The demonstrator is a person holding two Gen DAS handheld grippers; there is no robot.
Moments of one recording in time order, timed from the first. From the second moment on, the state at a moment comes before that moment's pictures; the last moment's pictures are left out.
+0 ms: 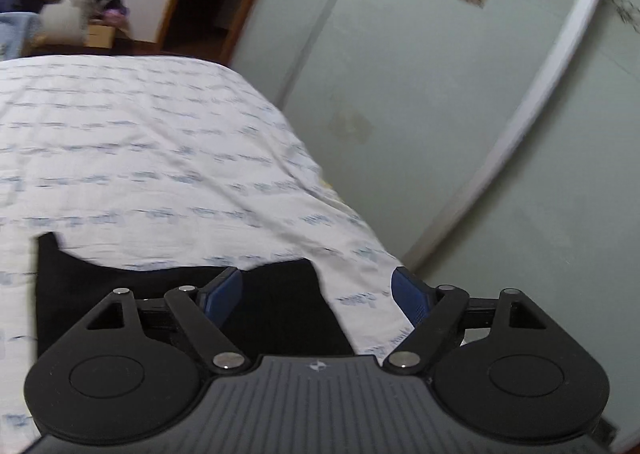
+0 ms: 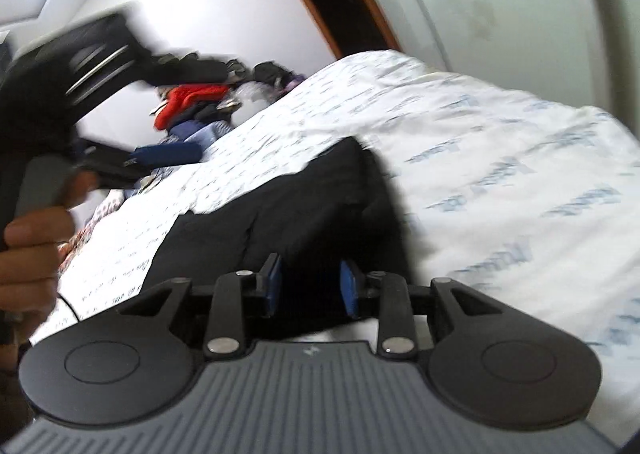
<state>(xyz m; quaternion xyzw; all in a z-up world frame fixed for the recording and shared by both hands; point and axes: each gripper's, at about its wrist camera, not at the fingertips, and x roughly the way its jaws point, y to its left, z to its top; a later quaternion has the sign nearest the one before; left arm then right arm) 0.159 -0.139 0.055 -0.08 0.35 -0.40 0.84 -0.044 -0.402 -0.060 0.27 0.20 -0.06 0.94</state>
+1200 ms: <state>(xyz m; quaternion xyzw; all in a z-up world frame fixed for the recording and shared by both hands) 0.223 -0.101 -0.010 0.06 0.36 -0.20 0.91 0.057 -0.378 0.000 0.07 0.24 -0.06 0.97</state>
